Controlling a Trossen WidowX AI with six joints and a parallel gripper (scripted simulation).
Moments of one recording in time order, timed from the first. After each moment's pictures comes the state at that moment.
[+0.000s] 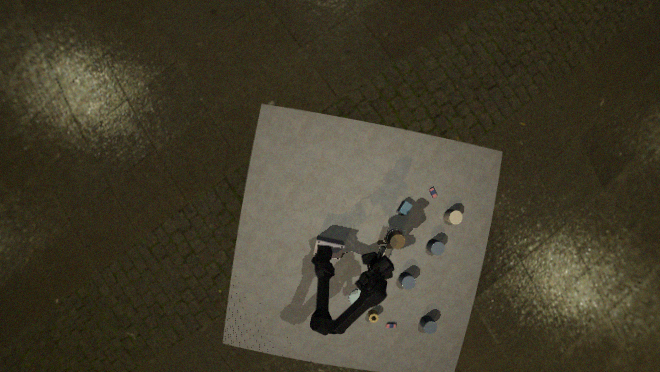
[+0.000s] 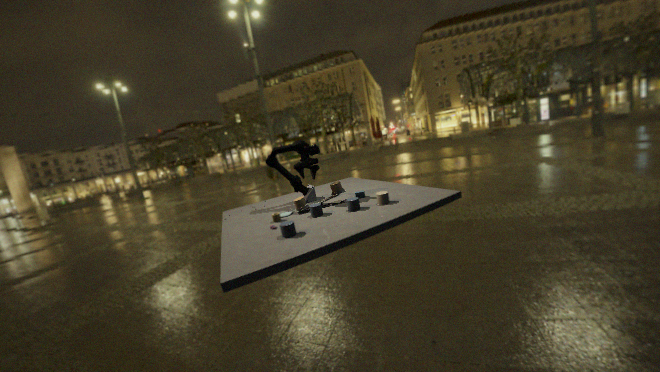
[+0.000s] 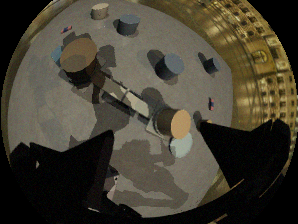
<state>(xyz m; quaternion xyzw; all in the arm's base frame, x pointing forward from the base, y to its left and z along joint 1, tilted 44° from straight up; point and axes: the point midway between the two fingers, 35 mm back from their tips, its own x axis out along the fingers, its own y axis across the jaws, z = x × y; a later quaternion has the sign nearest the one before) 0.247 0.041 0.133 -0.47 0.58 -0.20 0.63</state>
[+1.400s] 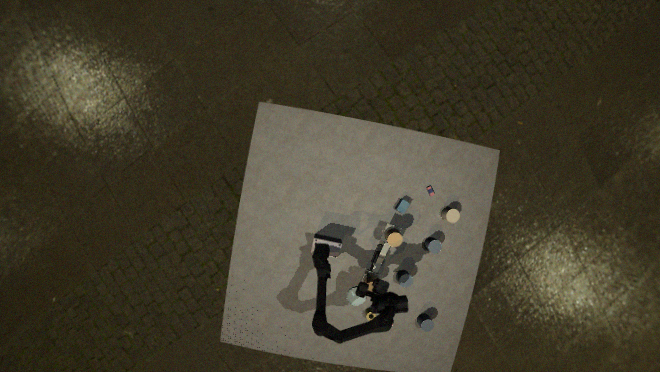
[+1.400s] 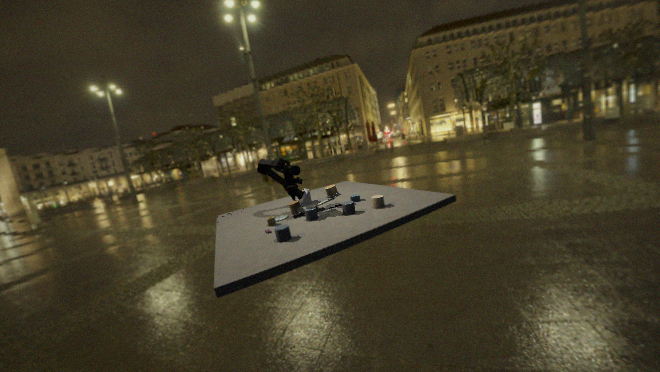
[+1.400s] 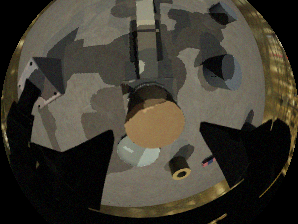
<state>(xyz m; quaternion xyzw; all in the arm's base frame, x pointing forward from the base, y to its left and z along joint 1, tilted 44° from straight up) 0.265 -0.099 0.151 -0.55 0.73 0.18 0.36</state>
